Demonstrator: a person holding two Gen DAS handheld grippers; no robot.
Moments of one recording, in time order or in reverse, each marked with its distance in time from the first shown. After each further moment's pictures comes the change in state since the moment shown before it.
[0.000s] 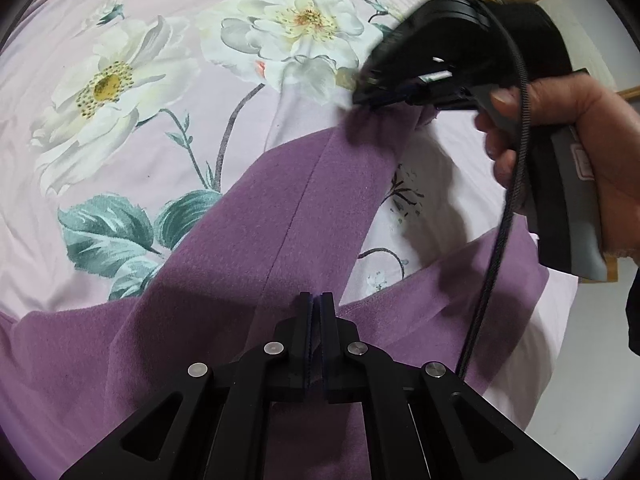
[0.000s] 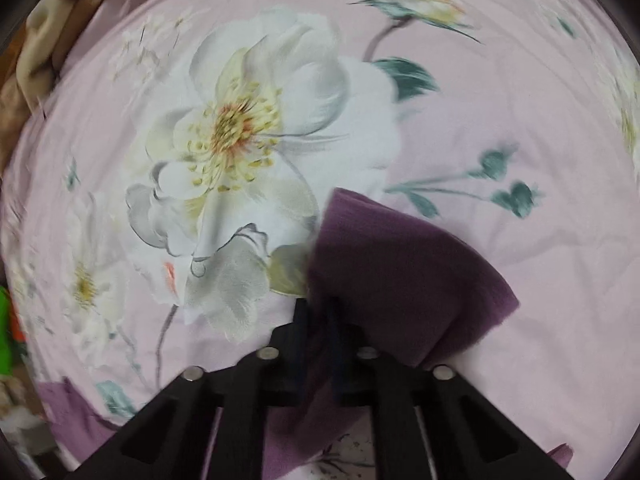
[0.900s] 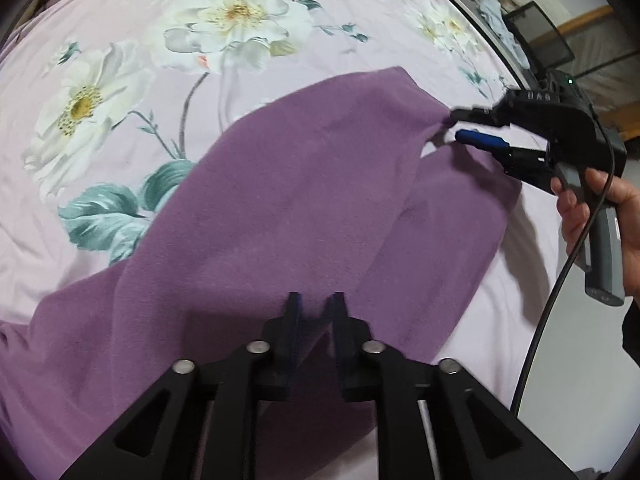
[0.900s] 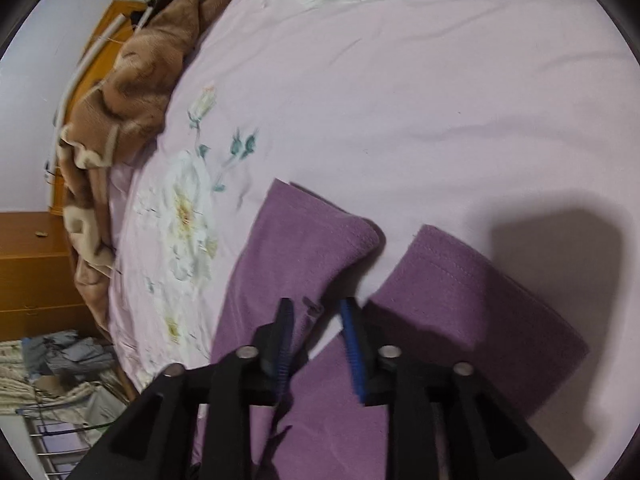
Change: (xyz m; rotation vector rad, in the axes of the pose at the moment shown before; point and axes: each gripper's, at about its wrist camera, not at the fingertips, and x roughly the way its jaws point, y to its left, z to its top) left arm -0.020 -0.012 -0.039 0.243 0.071 -0.018; right arm -0.069 -0.171 -0.141 0.565 -0.220 0.395
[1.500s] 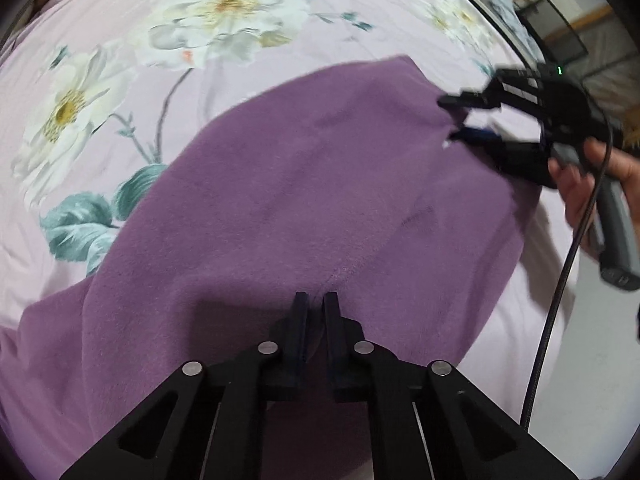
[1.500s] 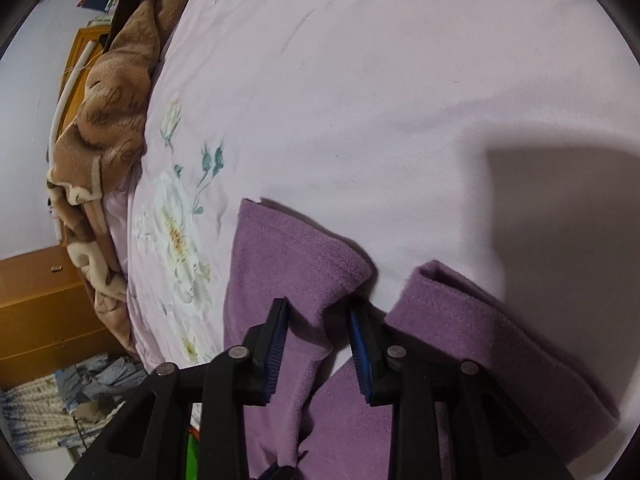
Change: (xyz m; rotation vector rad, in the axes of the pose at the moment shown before) left arm 0.010 -0.011 0.005 -0.032 0.001 0.054; right arm 0.027 -0.028 0.023 0.121 0.087 0.064
